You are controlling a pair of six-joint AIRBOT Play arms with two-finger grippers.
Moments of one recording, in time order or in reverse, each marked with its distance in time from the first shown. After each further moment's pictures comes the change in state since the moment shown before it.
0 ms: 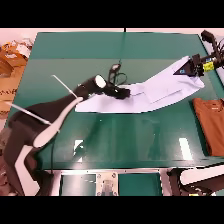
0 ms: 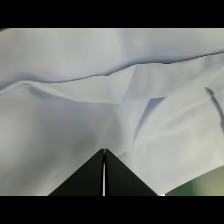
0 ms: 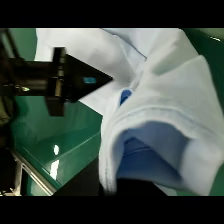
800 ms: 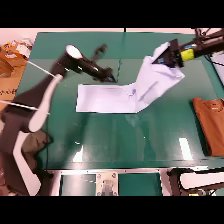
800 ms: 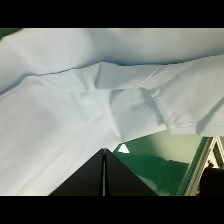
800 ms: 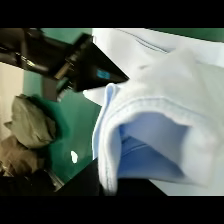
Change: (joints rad) left arm 0.323 -0.039 0.392 -0.042 -0.657 0.055; right arm 0.270 0.074 -0.004 0.060 -0.201 0.237
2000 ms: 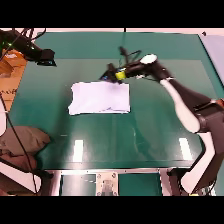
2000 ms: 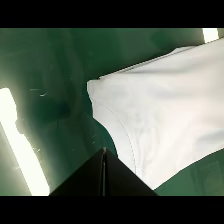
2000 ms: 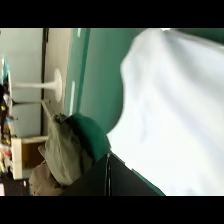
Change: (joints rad) left arm 0.344 0.229 0.055 0.502 -0.198 -0.026; right arm 0.325 -0.360 -0.060 0.282 -0.388 -0.136
